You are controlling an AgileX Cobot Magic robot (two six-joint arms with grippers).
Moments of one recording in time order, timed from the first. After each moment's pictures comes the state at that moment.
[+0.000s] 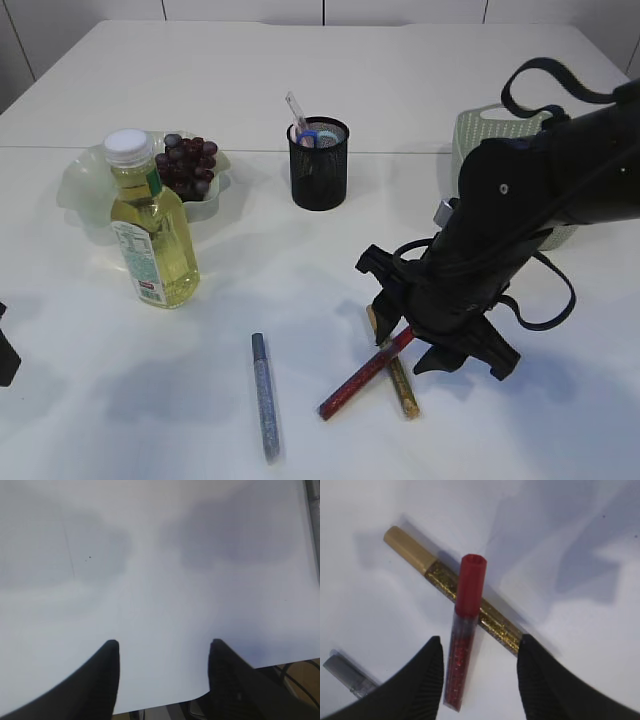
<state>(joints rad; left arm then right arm) -0.14 1.29 -0.75 -0.22 0.90 0.00 0.50 1.83 -1.04 0.20 0.61 1.04</state>
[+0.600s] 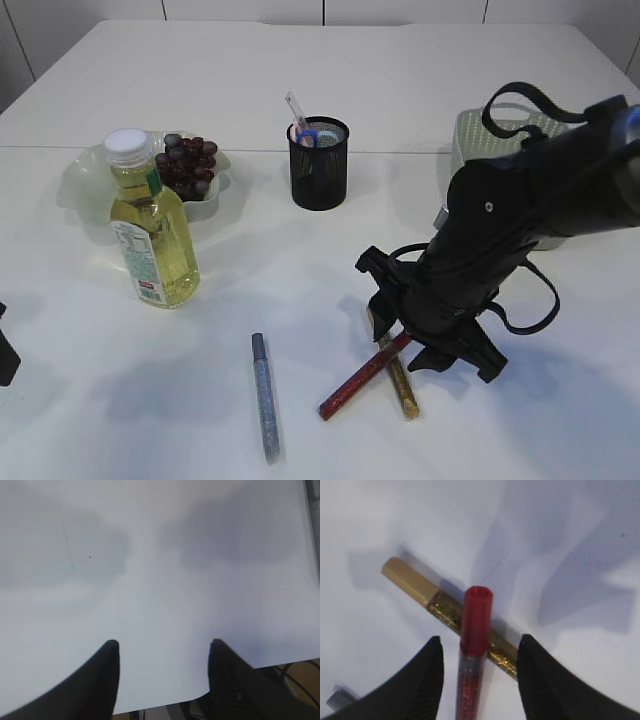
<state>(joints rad) -0.14 1.29 -0.75 -0.22 0.90 0.00 0.50 1.88 -1.05 0.16 0.53 1.14</state>
